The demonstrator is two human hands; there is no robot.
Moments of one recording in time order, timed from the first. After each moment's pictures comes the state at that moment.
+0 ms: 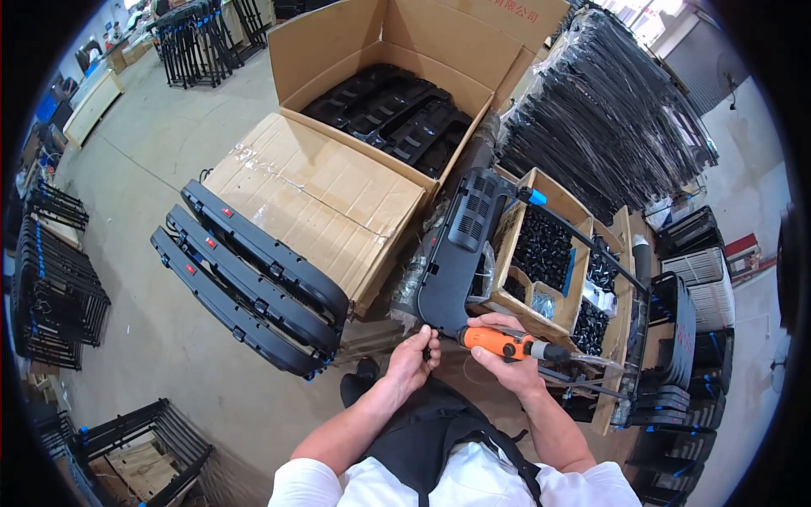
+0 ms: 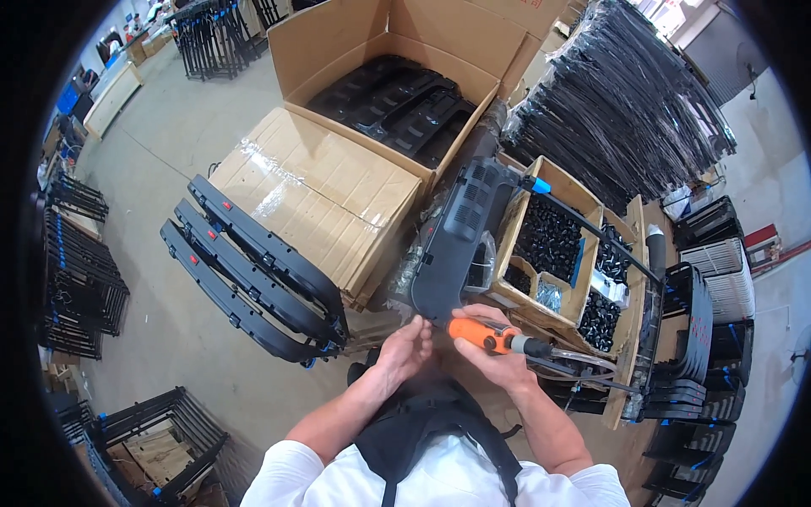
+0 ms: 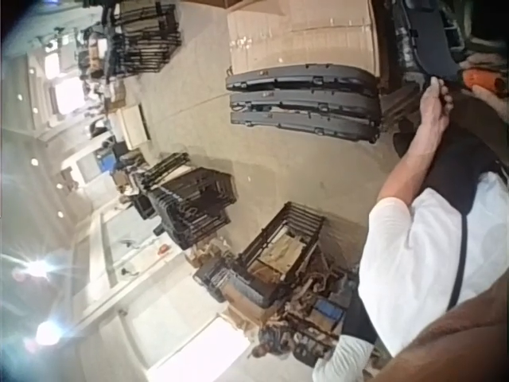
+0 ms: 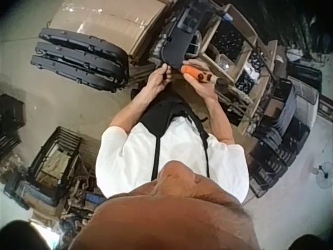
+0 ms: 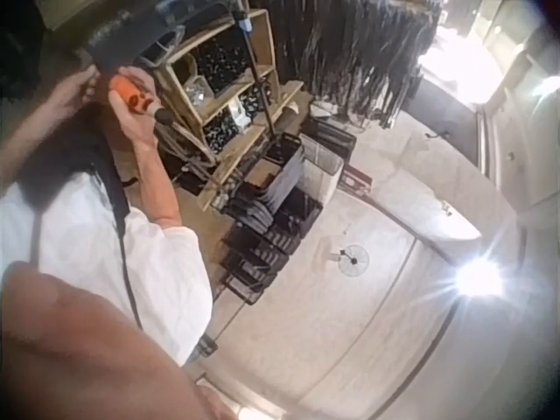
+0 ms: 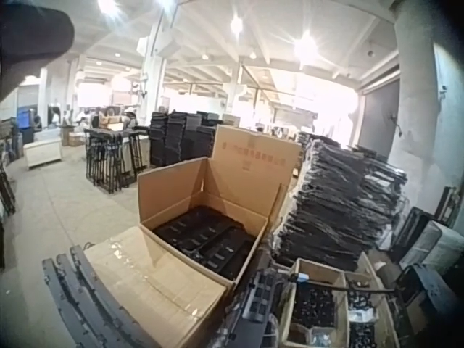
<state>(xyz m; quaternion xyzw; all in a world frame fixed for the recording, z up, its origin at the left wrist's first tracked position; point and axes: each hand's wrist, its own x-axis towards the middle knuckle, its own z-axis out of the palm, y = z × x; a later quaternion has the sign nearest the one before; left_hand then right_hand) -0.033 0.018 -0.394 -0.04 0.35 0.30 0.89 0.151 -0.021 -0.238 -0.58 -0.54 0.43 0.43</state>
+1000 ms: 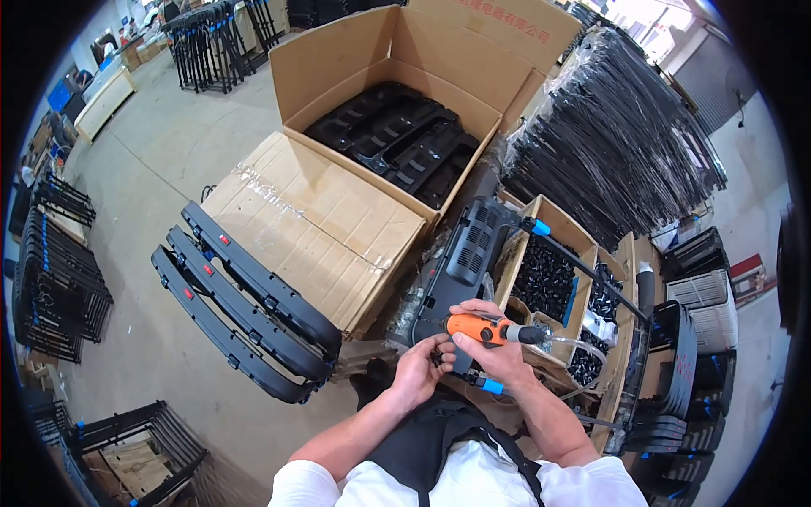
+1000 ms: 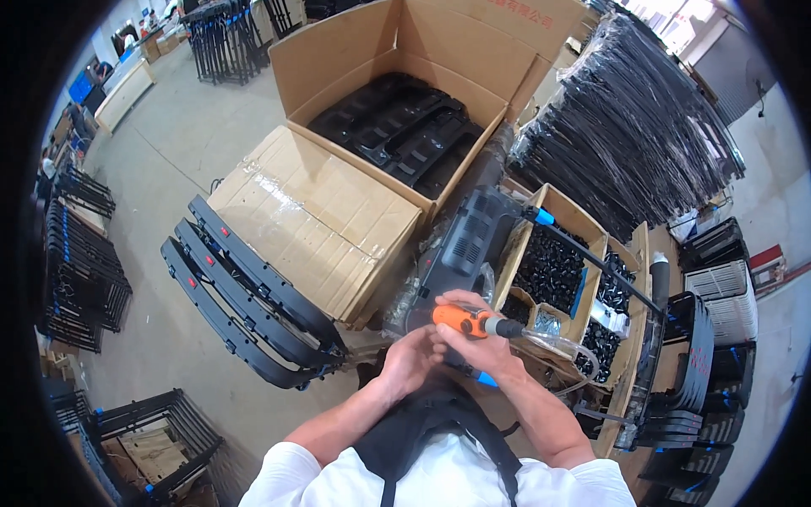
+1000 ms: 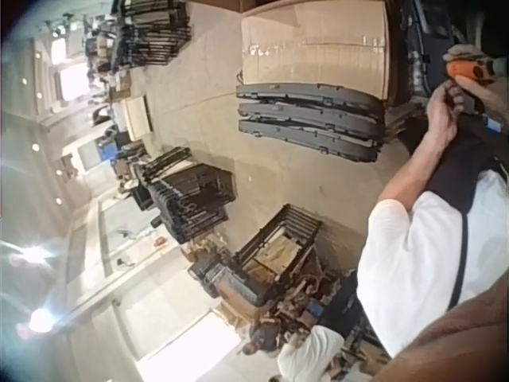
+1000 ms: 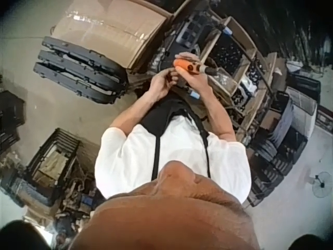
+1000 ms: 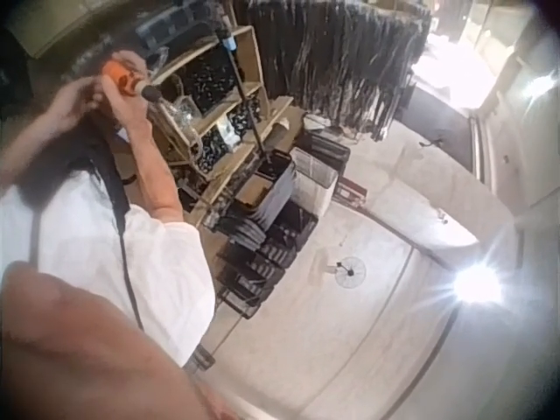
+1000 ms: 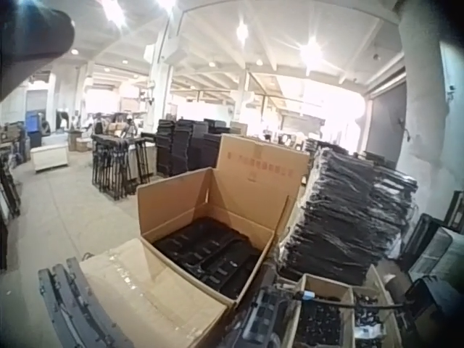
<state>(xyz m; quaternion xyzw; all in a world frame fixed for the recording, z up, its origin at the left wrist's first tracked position) 0.005 0.062 -0.354 -0.02 0.33 0.36 0.87 0.170 0.069 -0.250 -0.54 -0.57 0.46 0.42</state>
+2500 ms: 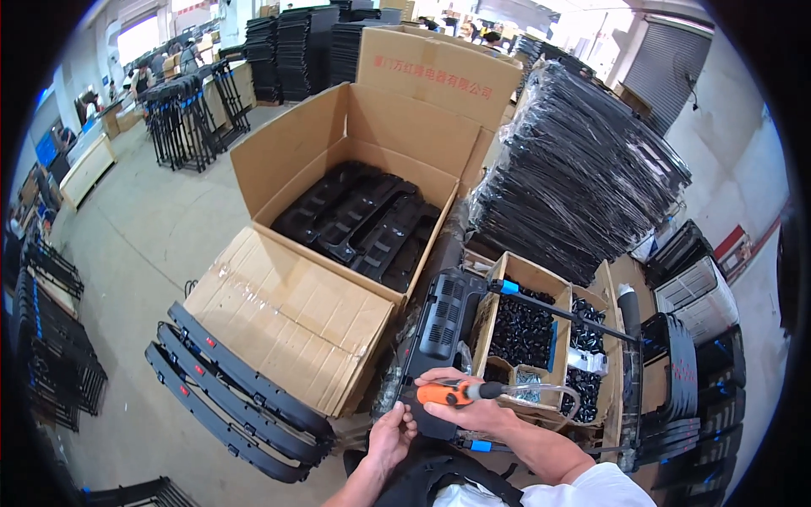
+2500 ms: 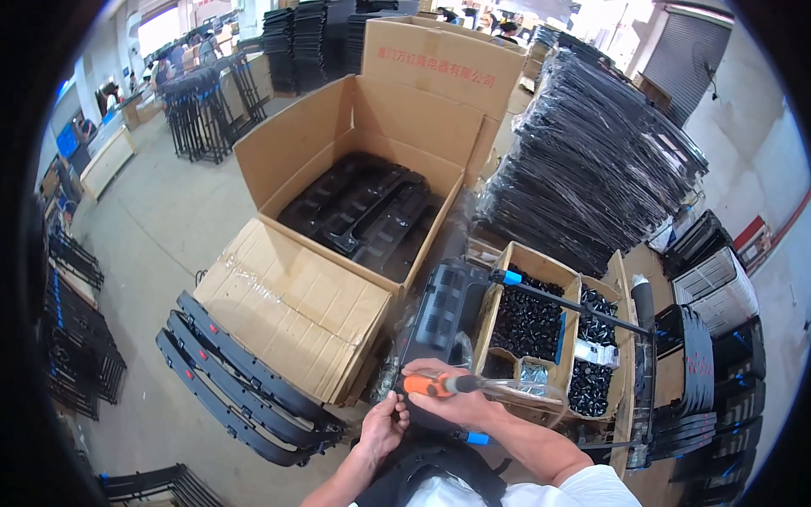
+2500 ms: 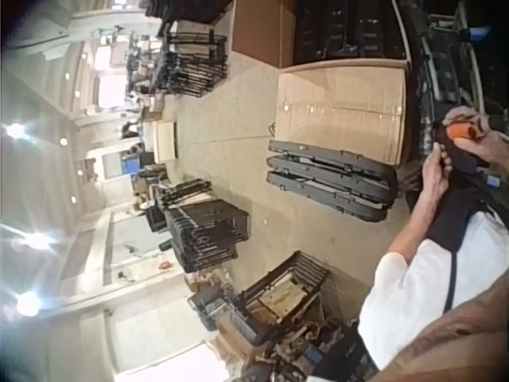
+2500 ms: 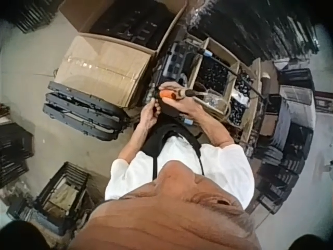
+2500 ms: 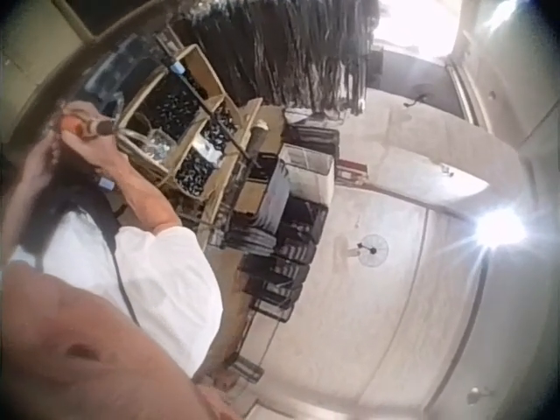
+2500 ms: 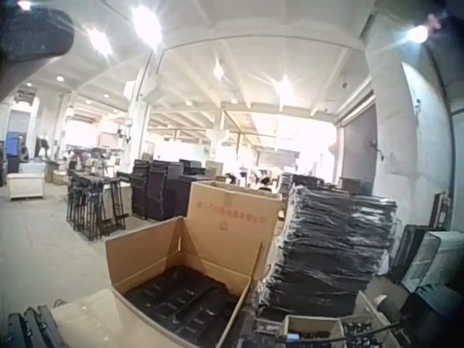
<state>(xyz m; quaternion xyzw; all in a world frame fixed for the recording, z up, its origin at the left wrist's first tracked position) -0.018 0.086 -0.373 0.00 0.36 0.35 0.86 0.171 0.104 -0.209 -0.53 -0.64 0.44 0.35</state>
